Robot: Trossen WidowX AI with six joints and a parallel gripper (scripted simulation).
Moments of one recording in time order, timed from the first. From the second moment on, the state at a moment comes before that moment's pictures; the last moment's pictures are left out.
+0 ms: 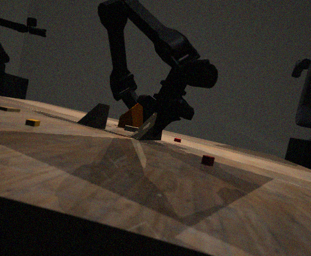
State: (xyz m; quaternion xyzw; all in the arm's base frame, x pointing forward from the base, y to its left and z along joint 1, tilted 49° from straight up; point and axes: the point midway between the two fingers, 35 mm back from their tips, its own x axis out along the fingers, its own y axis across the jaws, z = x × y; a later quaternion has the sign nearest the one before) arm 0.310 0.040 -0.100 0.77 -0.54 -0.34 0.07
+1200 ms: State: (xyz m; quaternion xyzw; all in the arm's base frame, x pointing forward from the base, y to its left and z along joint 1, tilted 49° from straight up) arm 0.348 0.024 -0.050 0.53 -0.52 -0.64 -0.18
